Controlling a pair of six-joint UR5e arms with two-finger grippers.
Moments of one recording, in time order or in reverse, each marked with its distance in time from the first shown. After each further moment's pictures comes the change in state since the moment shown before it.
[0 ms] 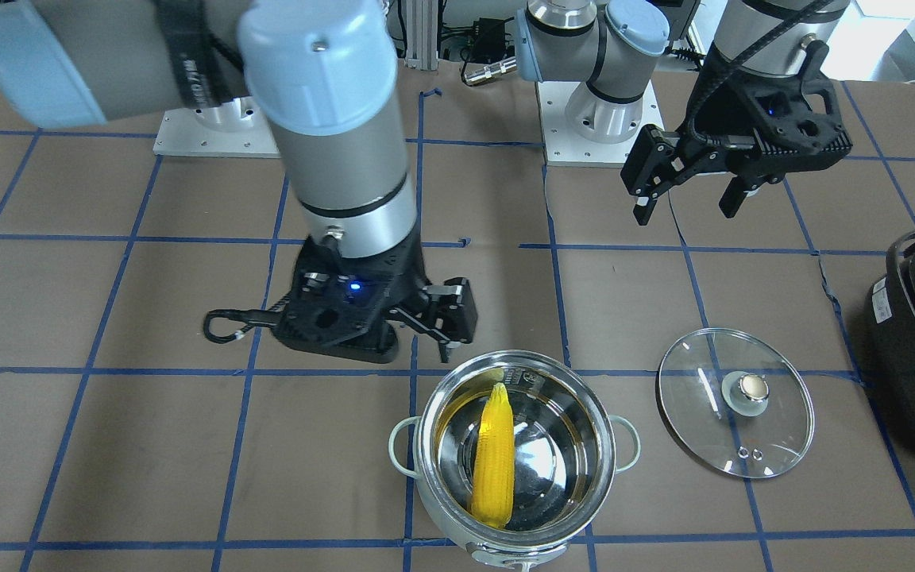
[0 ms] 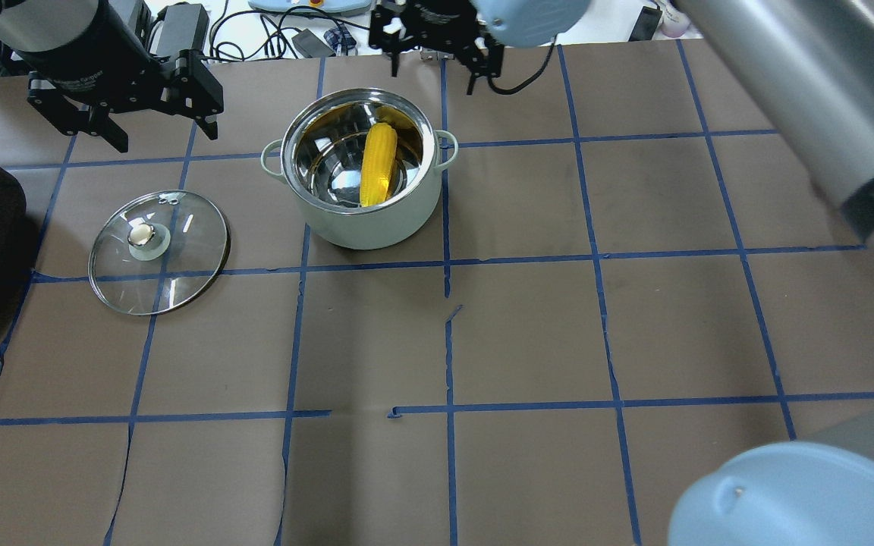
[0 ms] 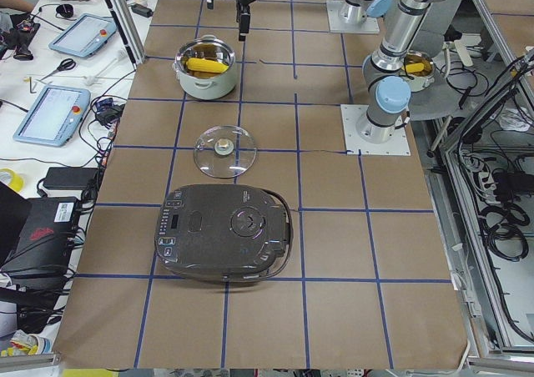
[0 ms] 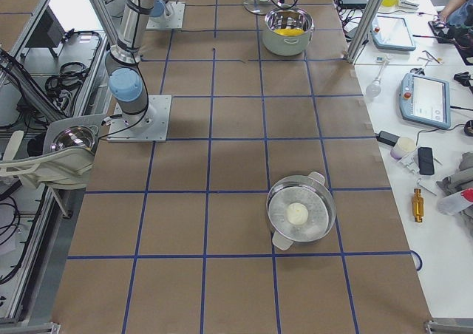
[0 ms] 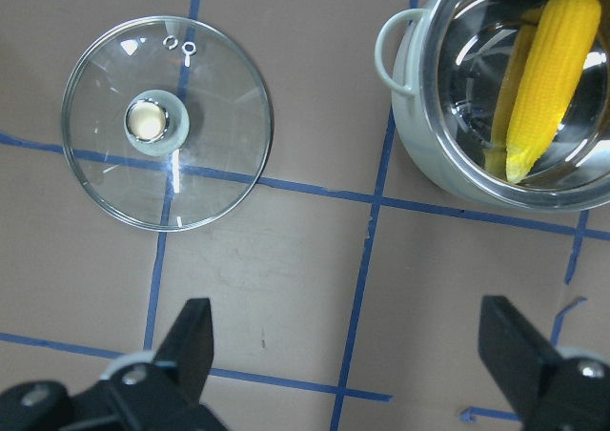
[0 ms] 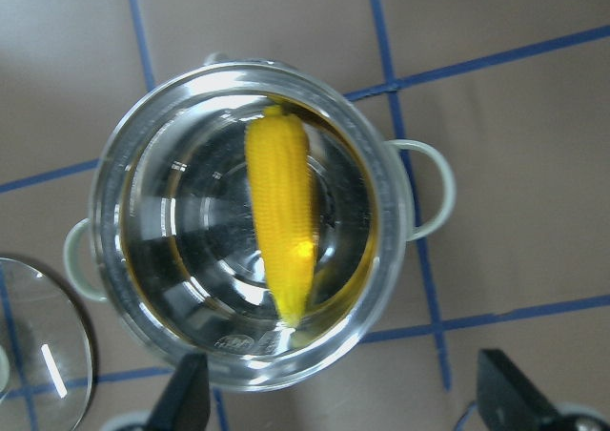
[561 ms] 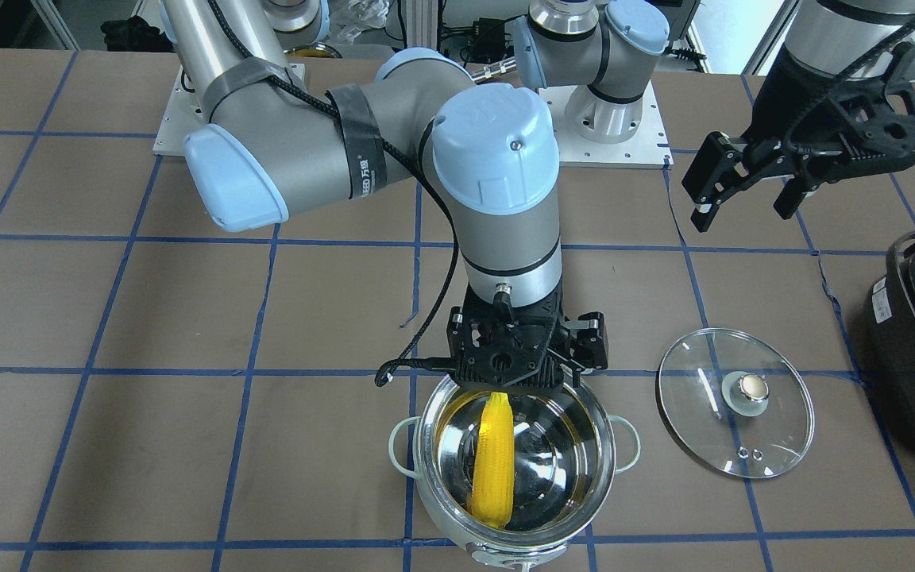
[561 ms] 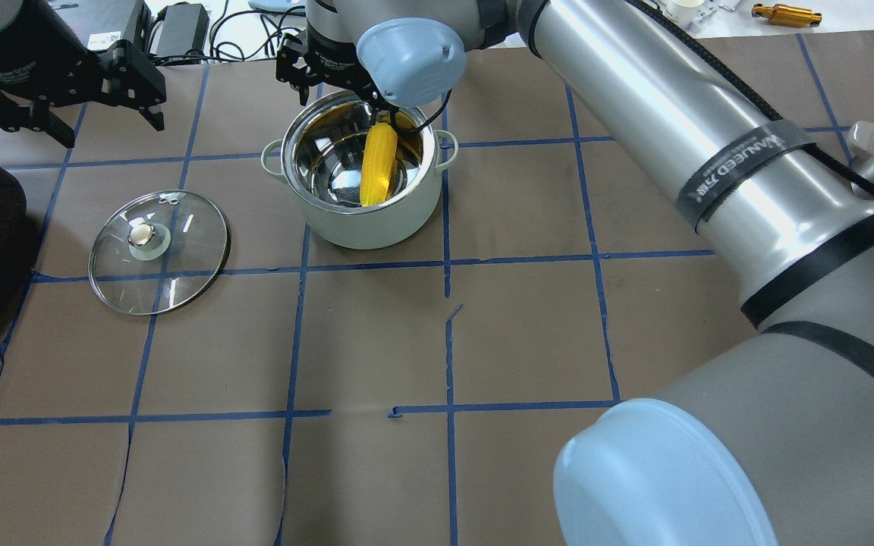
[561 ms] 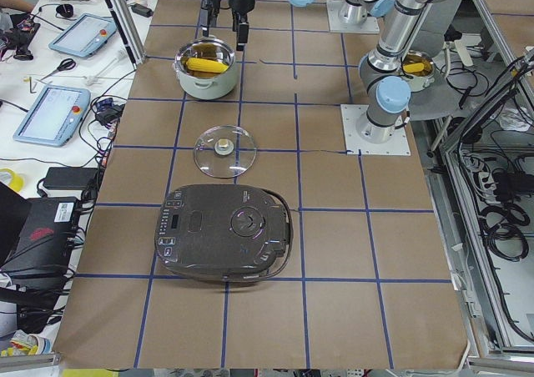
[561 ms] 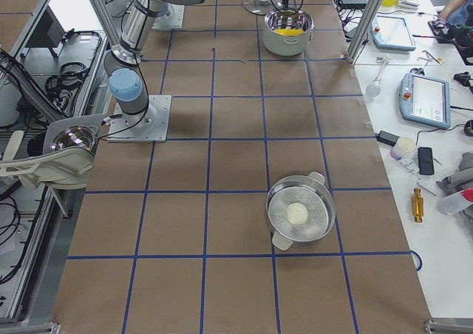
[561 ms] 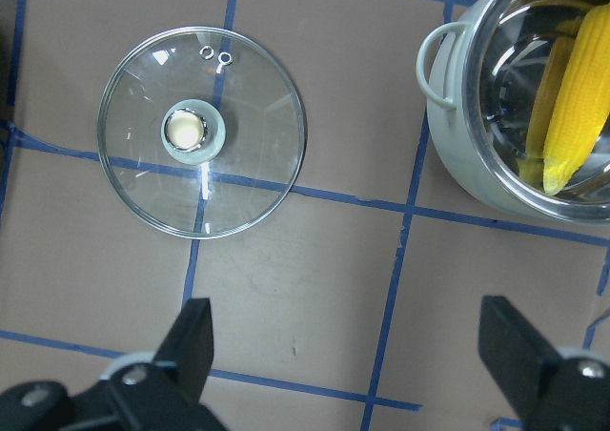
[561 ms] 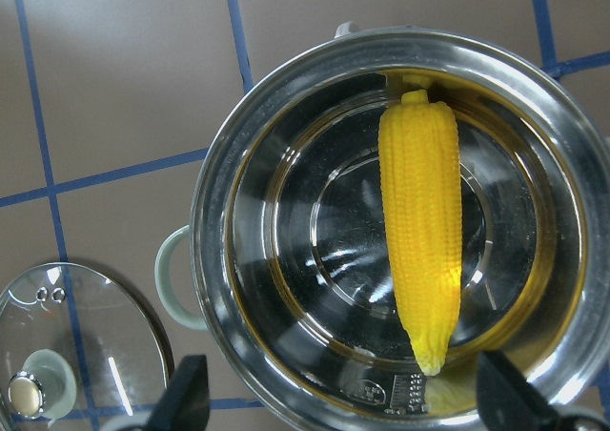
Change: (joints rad) left arm 0.091 0.005 0.007 -0.001 0.000 0.023; right arm 0.188 0.196 -0.132 -0.139 0.065 0.182
